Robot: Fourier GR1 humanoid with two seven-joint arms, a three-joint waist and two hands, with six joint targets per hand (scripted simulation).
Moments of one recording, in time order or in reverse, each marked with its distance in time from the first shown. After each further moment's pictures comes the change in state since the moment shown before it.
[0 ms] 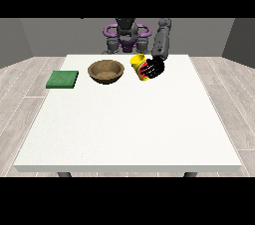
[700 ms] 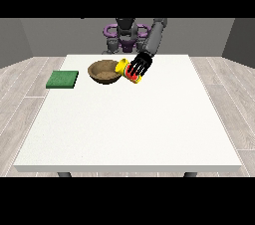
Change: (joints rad) left arm -0.213 -0.010 -0.211 0.124 -0.374 0.318 0.414; right arm -0.027 0.016 0.012 0.104 0.023 0.031 -0.062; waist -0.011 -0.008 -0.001
